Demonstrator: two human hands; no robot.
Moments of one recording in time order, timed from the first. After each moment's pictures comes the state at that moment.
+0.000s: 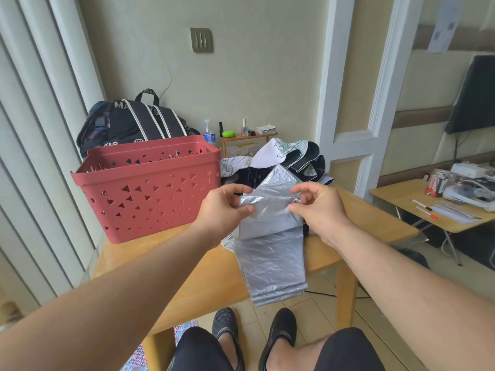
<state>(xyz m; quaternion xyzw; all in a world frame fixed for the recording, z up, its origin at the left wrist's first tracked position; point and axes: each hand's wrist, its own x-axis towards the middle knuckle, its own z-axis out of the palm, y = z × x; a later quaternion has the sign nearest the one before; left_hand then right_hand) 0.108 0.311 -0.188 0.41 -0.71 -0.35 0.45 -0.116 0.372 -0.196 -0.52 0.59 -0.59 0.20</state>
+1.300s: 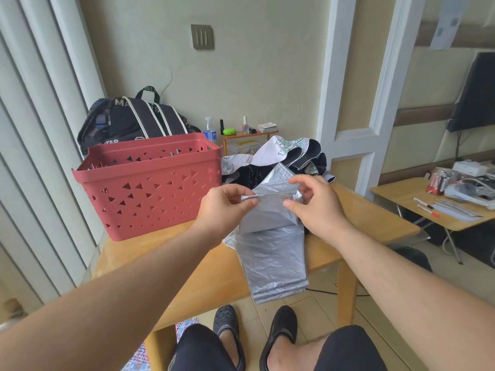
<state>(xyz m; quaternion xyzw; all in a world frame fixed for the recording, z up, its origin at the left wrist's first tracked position) 0.109 0.315 -0.189 0.41 -0.71 -0.34 0.47 -0.110 0.377 -0.193 -0.59 0.60 -0.53 0.09</state>
